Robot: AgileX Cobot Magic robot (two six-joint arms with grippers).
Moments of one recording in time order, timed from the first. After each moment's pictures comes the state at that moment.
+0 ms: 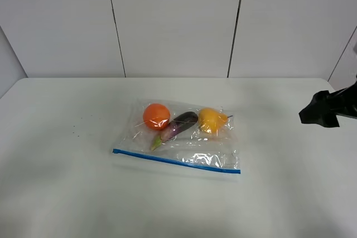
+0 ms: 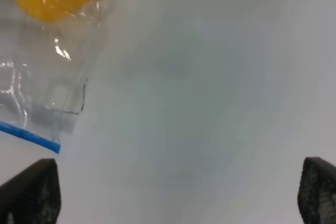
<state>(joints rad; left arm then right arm) 0.12 0.00 -0.50 -0.12 1.06 0.17 -0.02 1.07 -0.80 0.24 0.80 -0.30</state>
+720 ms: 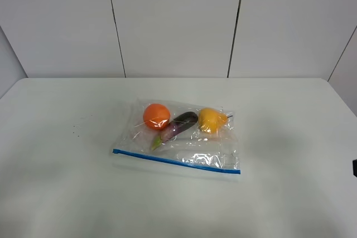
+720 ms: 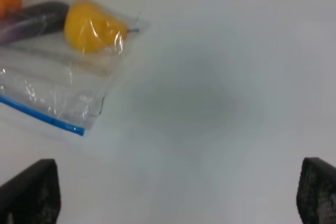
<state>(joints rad) 0.12 0.00 -0.50 -0.12 1.06 0.17 -0.02 0.24 -0.53 0.21 0.96 -0.28</state>
